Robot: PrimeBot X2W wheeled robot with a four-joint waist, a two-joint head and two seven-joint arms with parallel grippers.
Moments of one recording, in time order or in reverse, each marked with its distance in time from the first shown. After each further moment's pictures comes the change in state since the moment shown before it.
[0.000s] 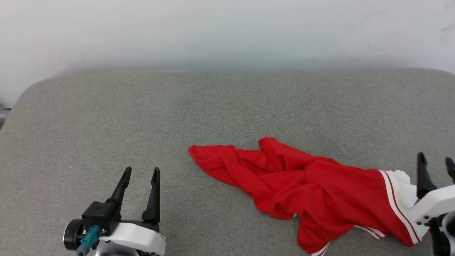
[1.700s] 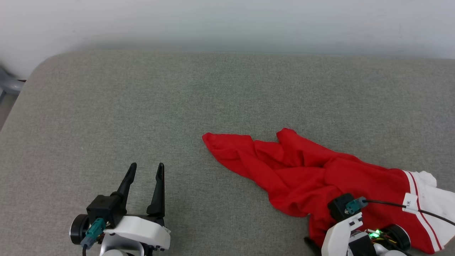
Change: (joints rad) left arm -0.037 0.003 -0.030 0.041 -0.036 0.019 0.003; right arm 0.127 -0.121 0.701 -0.094 0.147 0.000 0.619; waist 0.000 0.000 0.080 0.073
